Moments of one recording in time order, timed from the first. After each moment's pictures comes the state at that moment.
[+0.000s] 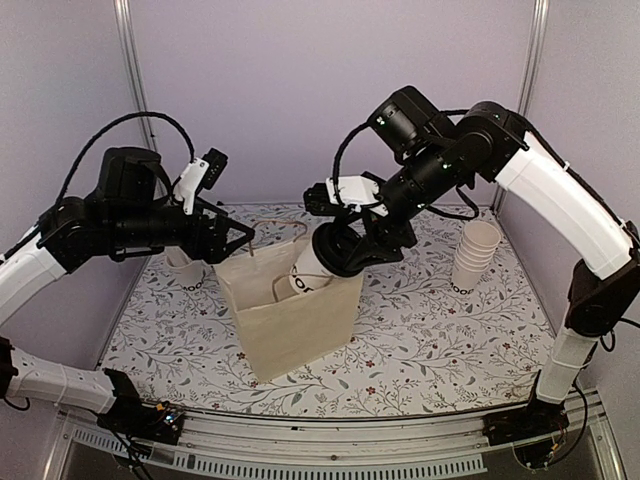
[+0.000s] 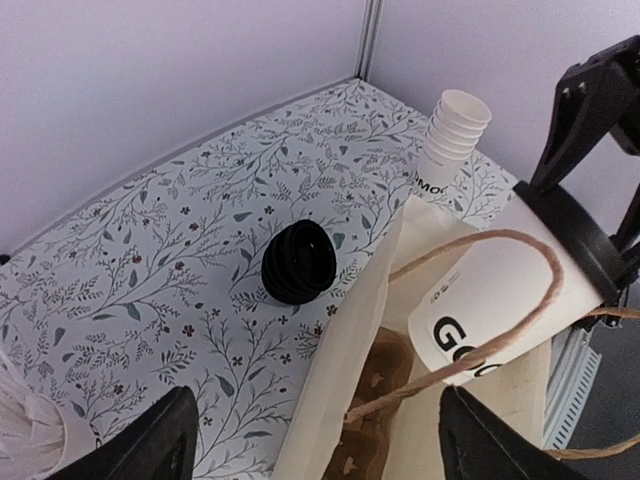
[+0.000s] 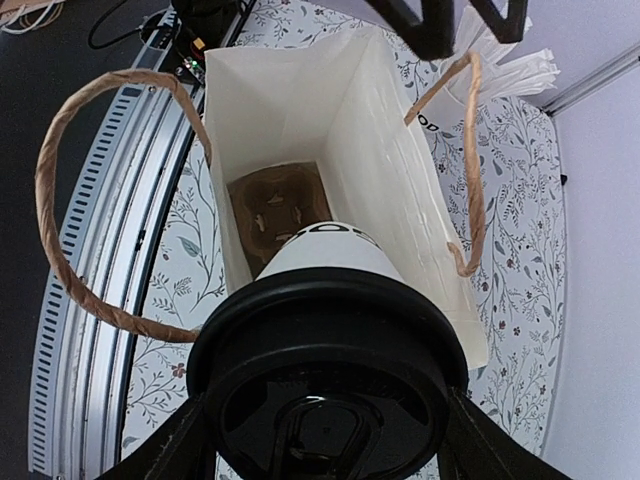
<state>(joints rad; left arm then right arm) -0.79 1.07 1.23 -0.65 0.02 -0.11 1.00 1.80 2.20 -1.31 -0.27 -0.78</state>
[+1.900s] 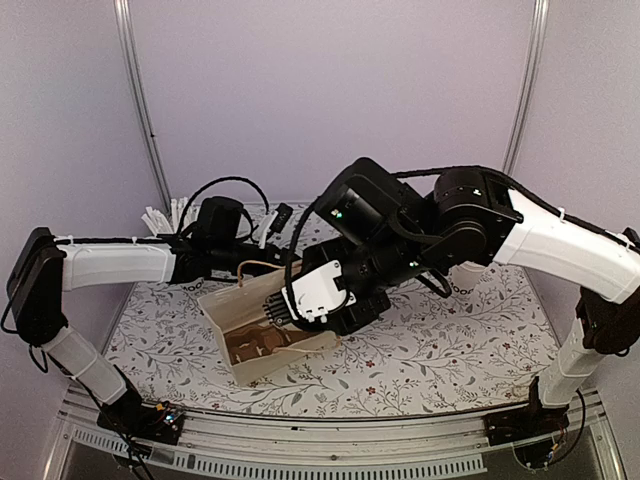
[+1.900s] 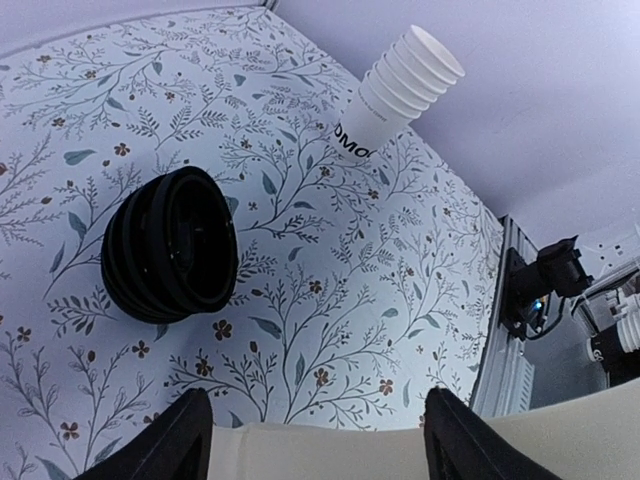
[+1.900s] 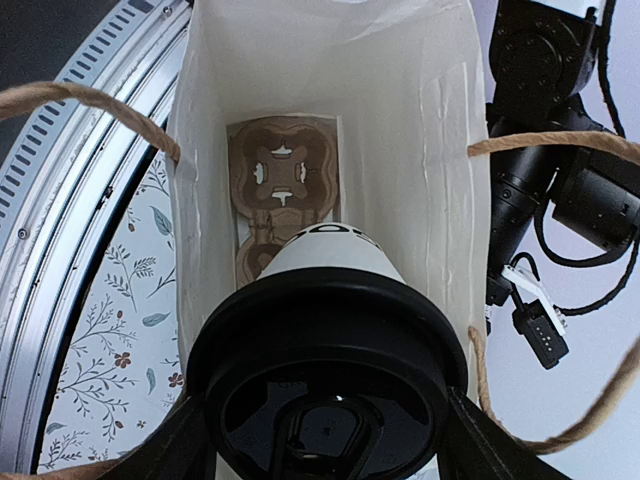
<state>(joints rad) -0.66 1.54 0.94 0.08 0.52 -0.30 1.34 1.72 1.92 -1.07 0.14 -0.91</state>
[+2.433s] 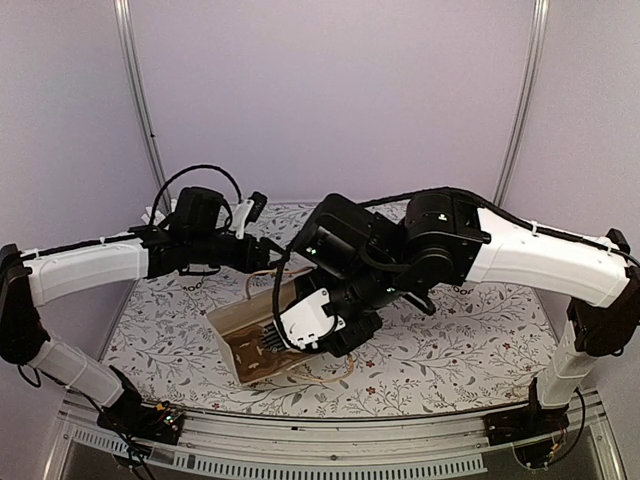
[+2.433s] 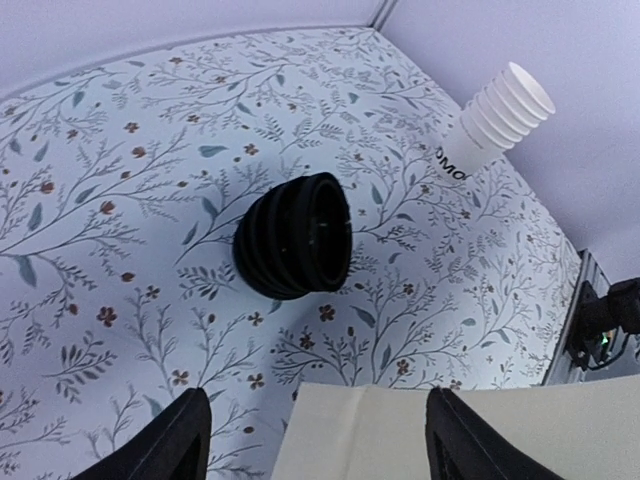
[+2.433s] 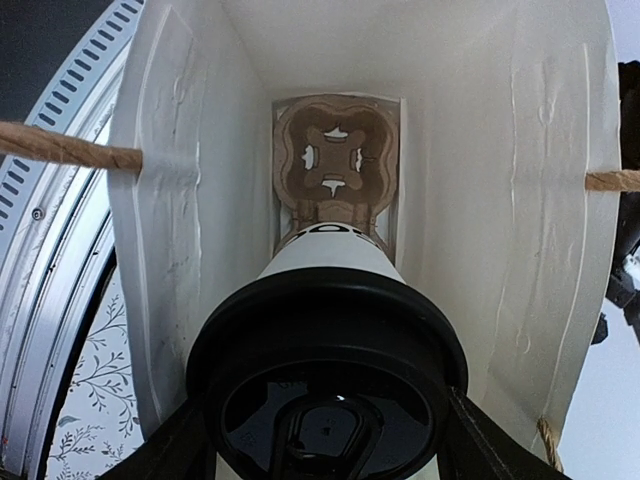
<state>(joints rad) -0.64 1.42 0.97 -0.11 0.31 -0.26 1.37 1.78 1.89 -1.10 0.16 -0.90</state>
